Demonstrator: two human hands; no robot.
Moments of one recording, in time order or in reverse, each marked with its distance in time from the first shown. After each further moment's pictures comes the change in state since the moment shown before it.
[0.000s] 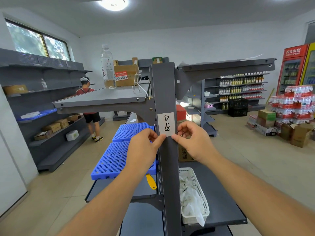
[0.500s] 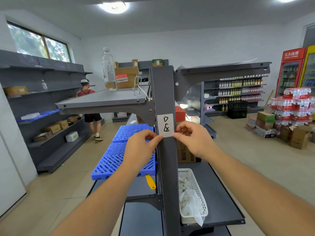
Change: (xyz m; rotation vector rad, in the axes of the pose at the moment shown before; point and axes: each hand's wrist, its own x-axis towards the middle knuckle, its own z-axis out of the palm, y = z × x) left_hand 0.005 -0.005 -0.009 0.000 -0.088 0.022; right_hand 0.007 -0.003 -0.011 -0.118 -0.045 0.029
